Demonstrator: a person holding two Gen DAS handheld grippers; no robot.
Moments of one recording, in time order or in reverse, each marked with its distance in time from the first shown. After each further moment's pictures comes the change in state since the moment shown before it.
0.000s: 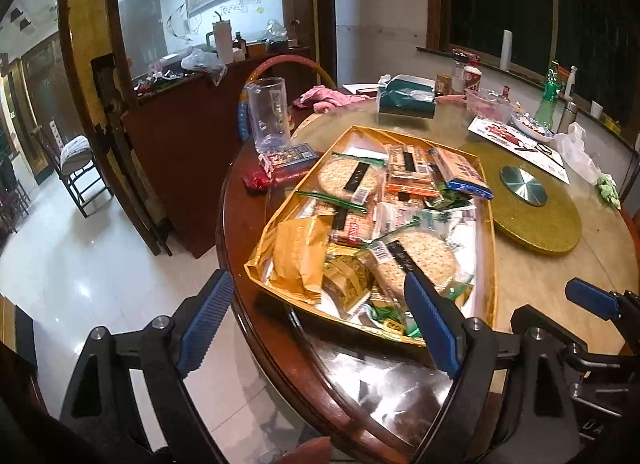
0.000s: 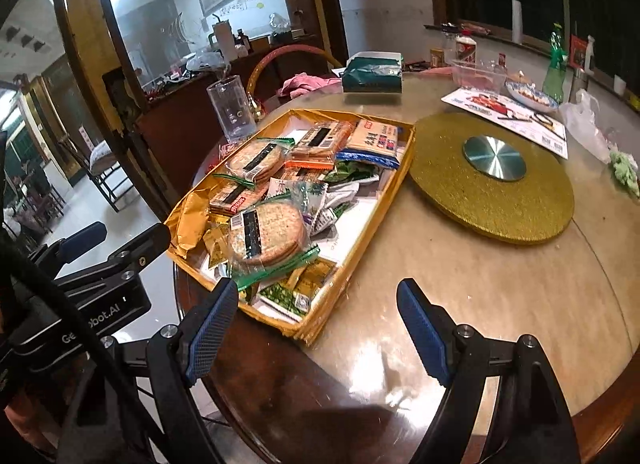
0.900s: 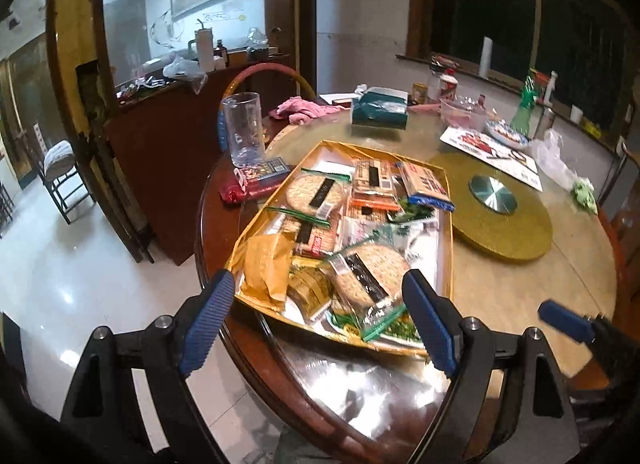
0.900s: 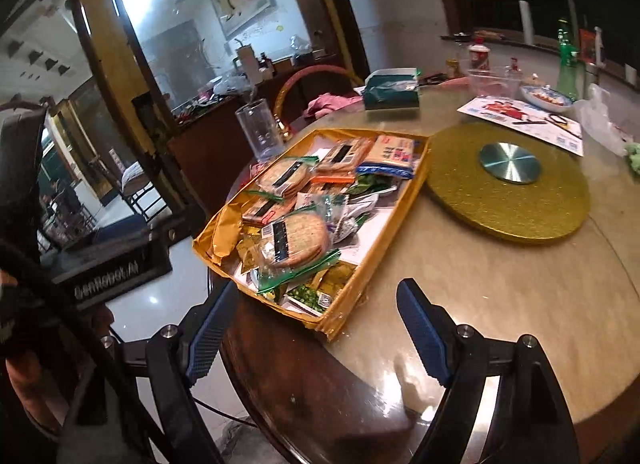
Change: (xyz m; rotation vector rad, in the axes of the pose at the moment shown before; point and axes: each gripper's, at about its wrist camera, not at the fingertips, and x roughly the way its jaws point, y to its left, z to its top) left arm -0.024 -0.018 0.012 0.023 -0.020 -0.072; right arm -0.030 -0.018 -0.010 0.035 -0.081 0.143
